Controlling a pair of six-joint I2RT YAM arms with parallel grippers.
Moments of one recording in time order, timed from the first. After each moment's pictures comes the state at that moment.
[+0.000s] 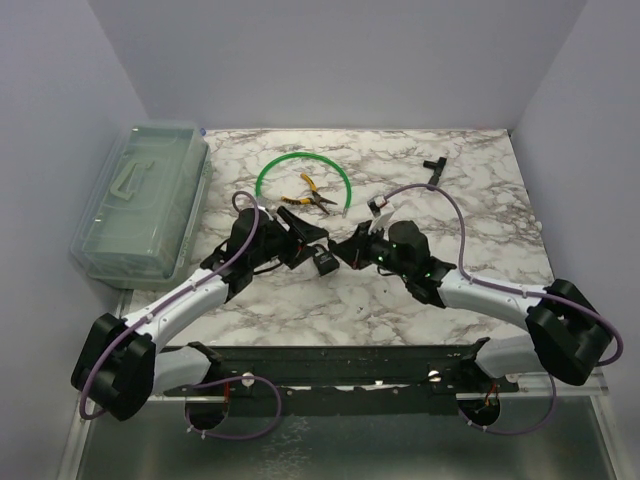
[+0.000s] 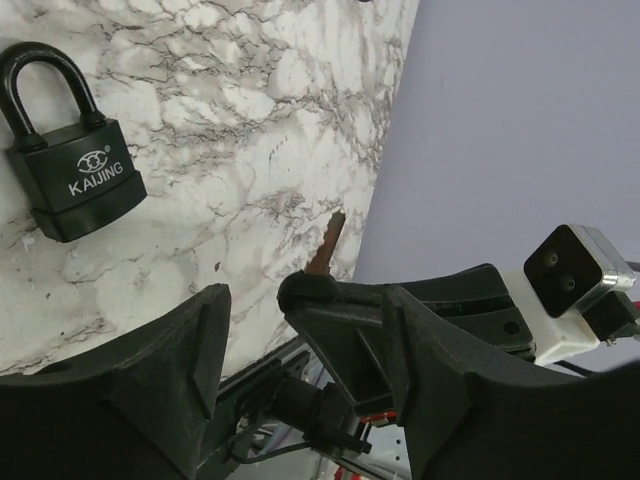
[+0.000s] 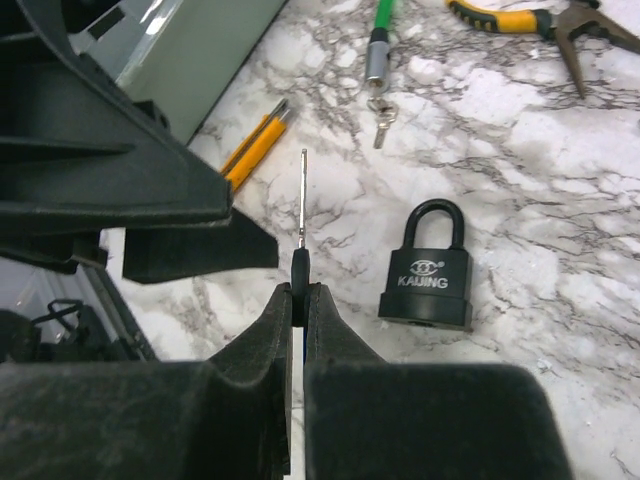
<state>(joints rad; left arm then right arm) -0.54 1.19 0.64 0.11 0.26 -1.35 0.77 1.36 0.62 0.48 -0.10 0.52</state>
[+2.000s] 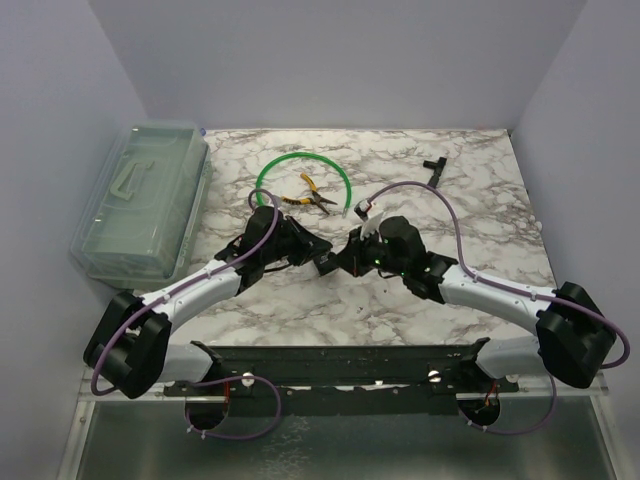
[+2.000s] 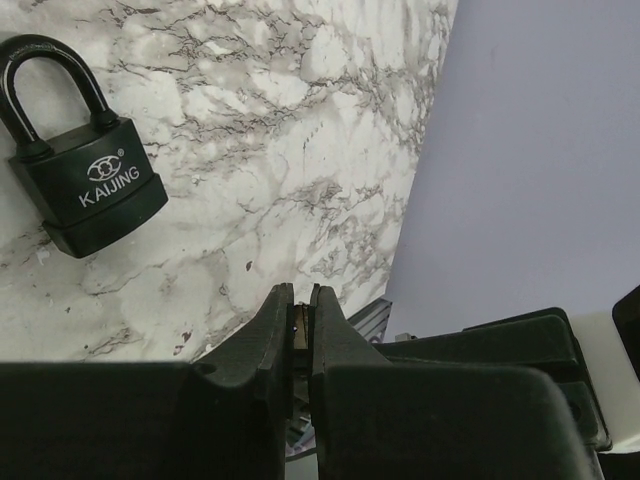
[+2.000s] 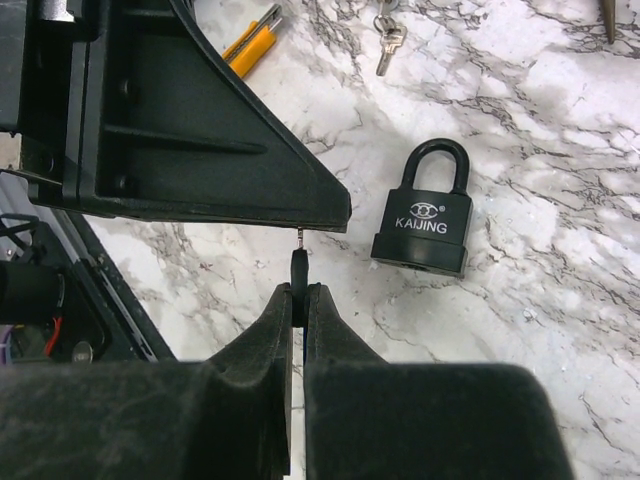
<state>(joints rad) -0.58 1.29 0.68 0.12 0.26 -1.28 0.80 1.32 0.72 0.19 -0.17 0.39</state>
